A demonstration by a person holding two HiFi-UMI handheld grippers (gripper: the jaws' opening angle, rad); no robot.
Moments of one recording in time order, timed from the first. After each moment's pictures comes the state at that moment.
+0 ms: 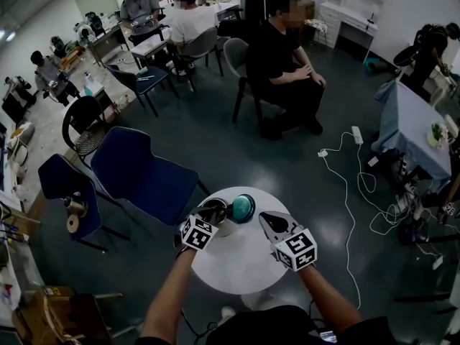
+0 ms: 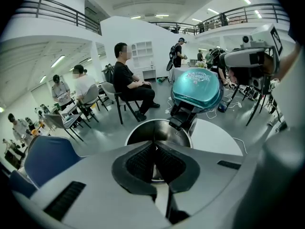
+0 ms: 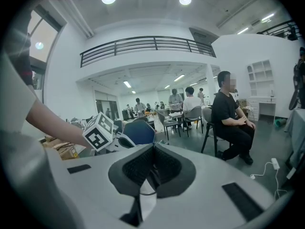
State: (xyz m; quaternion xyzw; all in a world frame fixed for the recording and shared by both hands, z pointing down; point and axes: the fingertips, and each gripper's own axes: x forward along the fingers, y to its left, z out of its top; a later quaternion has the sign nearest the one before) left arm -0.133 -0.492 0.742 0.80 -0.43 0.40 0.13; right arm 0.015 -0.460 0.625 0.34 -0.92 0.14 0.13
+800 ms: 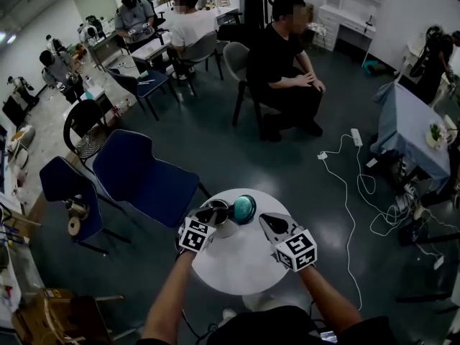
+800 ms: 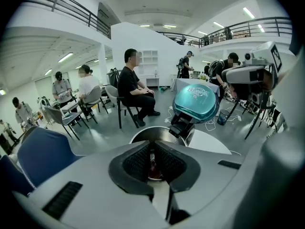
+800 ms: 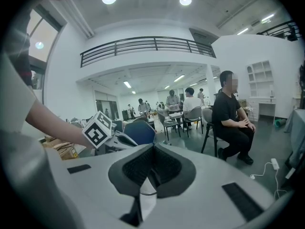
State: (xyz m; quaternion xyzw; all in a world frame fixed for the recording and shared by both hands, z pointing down) left arm -0.136 -0.488 0.725 0.81 -0.45 0.34 0.15; right arm 0.014 -0.451 0.621 0.34 -0.92 0.13 0.13
